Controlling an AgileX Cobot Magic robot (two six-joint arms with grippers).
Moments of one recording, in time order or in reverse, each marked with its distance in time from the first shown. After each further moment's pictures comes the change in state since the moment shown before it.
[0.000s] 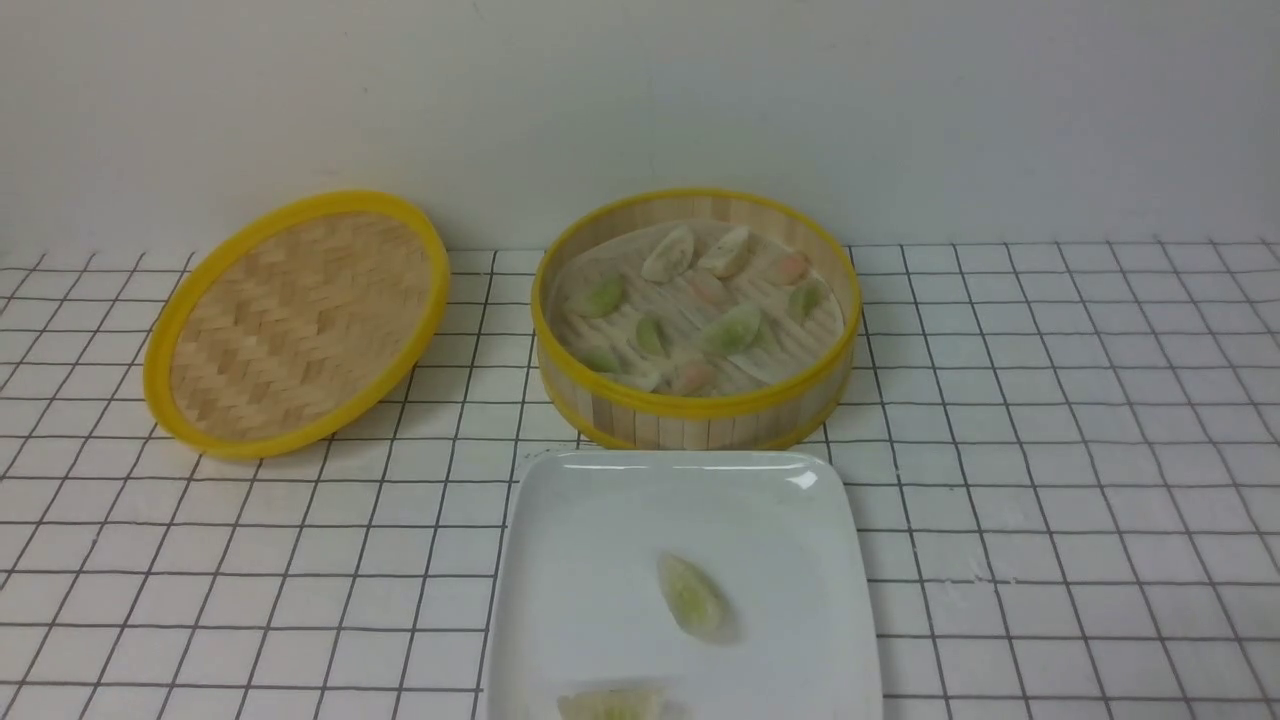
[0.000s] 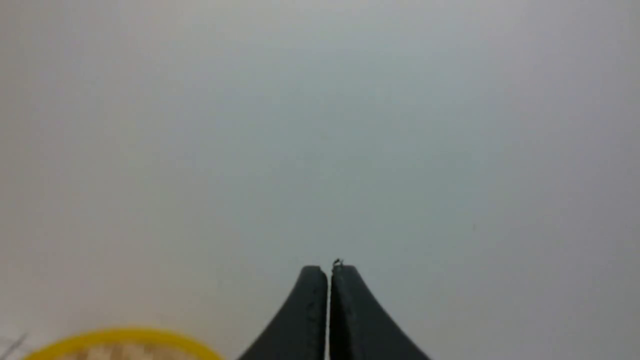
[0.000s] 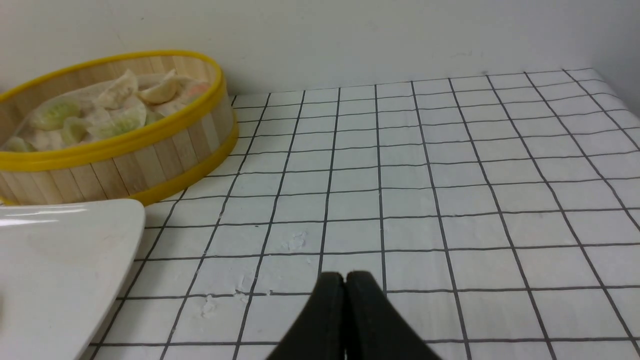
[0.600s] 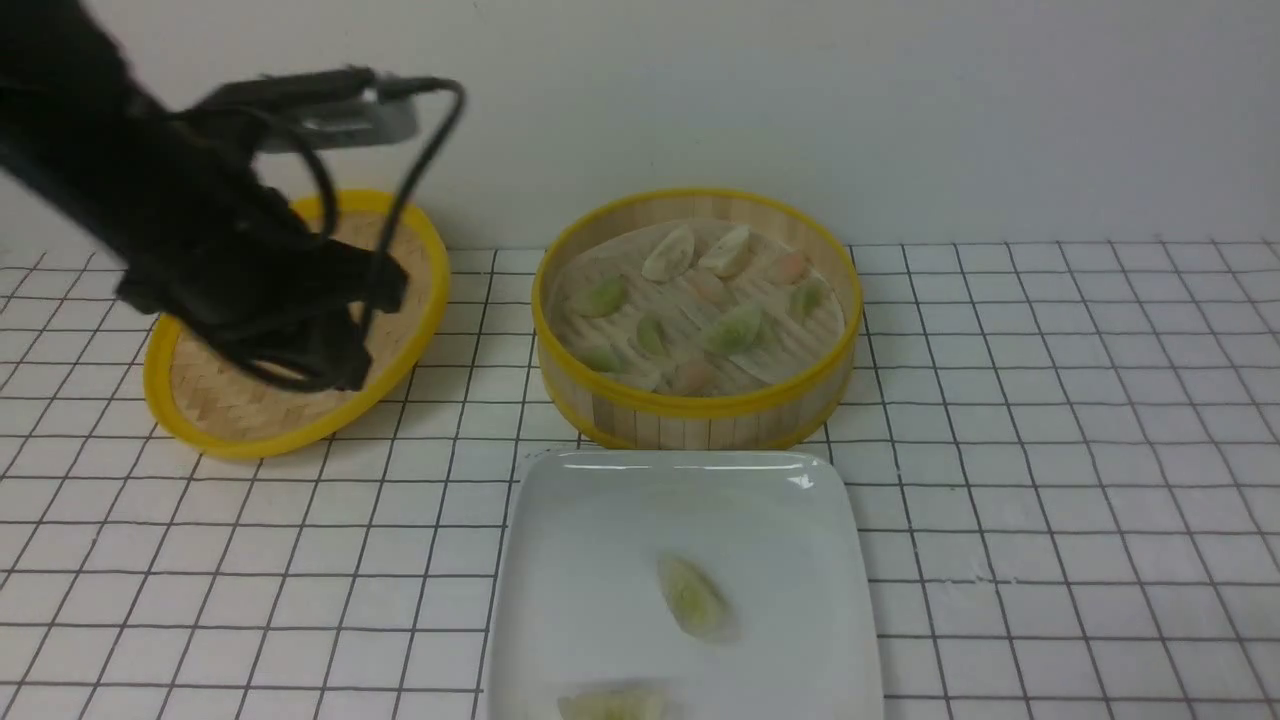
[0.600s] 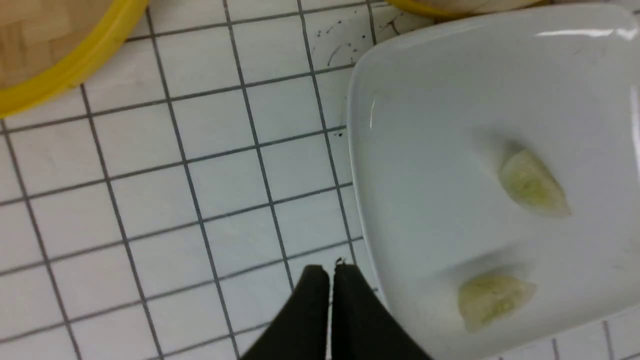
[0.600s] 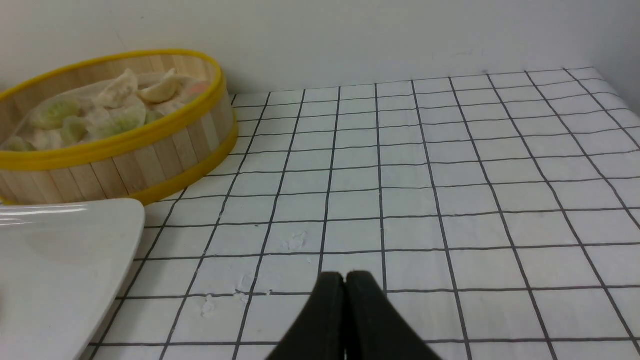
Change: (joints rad) right arm 0.000 0.000 0.000 0.000 0.001 0.000; left arm -0.119 1.319 -0.995 0.004 1.077 0.334
